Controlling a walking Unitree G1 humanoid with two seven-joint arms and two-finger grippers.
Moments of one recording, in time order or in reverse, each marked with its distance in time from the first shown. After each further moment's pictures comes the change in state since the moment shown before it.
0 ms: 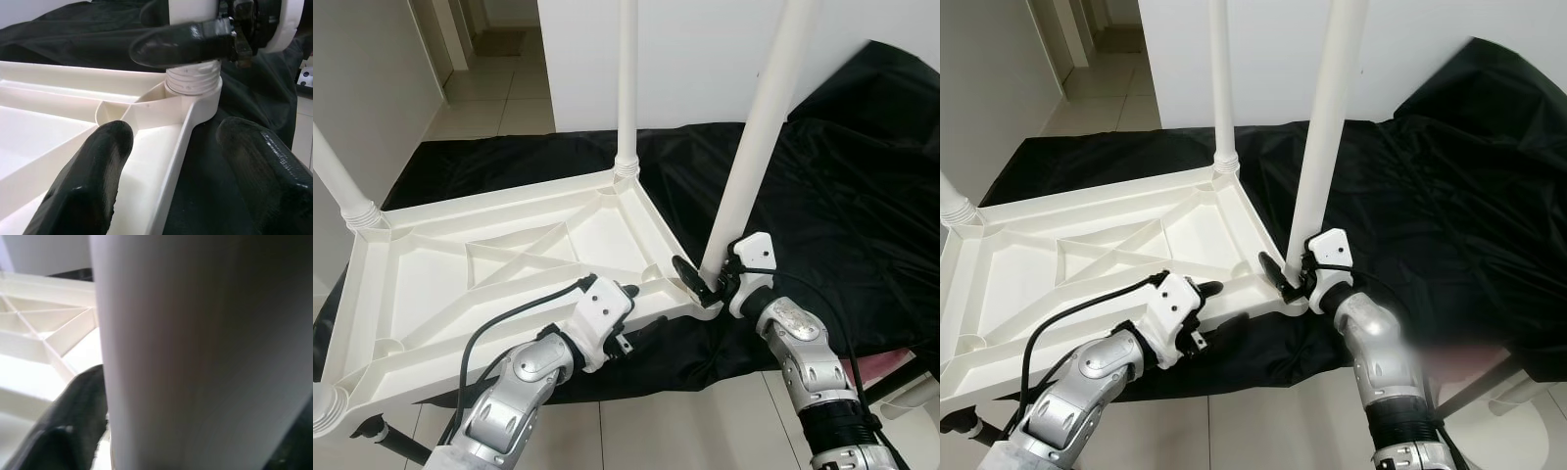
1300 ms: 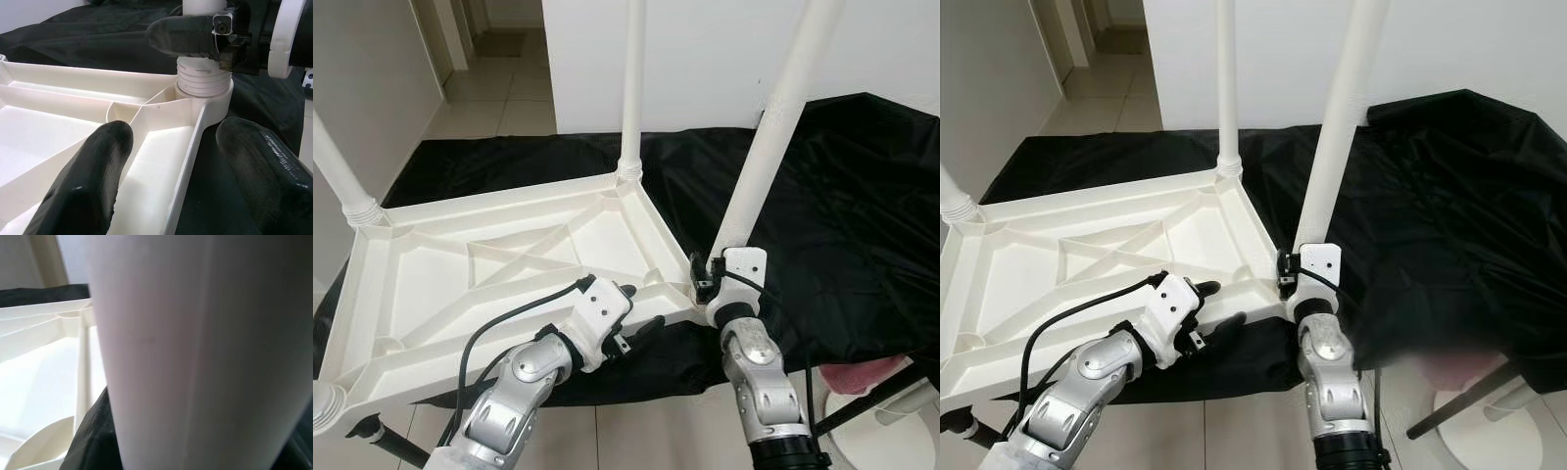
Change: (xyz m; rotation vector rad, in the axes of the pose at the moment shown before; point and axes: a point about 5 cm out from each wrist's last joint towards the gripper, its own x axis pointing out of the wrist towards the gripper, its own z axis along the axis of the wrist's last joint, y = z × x) left arm -0.001 0.000 -0.002 0.011 0.006 0.011; right arm 0.000 0.045 -0.002 0.176 0.052 -0.621
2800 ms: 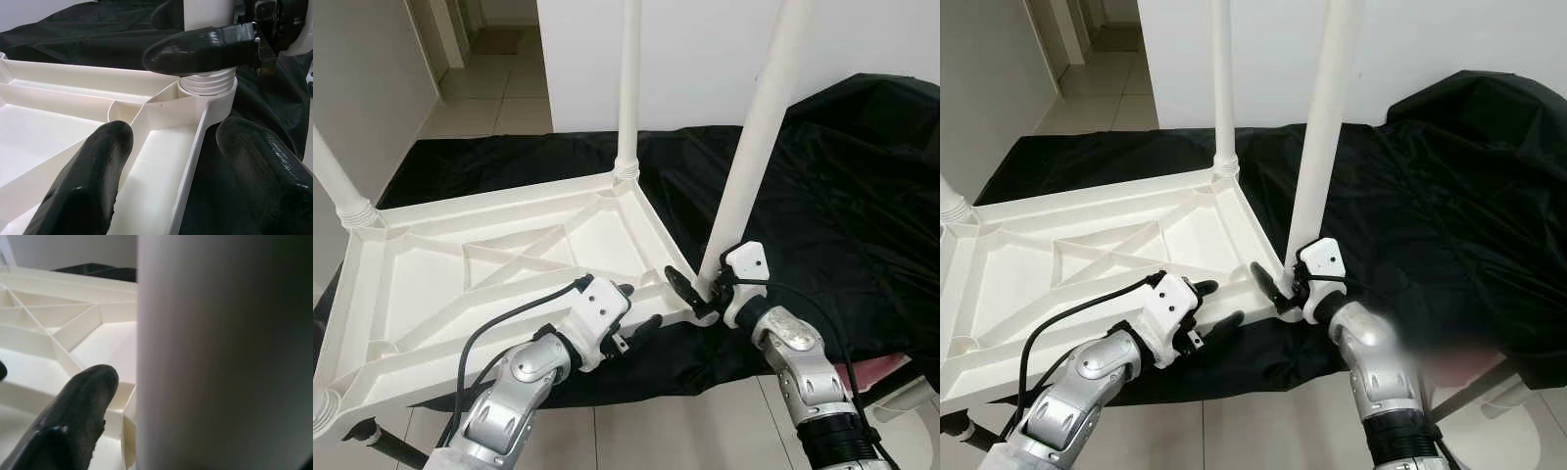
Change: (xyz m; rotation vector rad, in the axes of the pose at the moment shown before) left arm -0.002 0.002 -0.001 0.003 0.008 0.015; right arm 0.014 -0.028 0.005 -0.168 -0.042 0.635
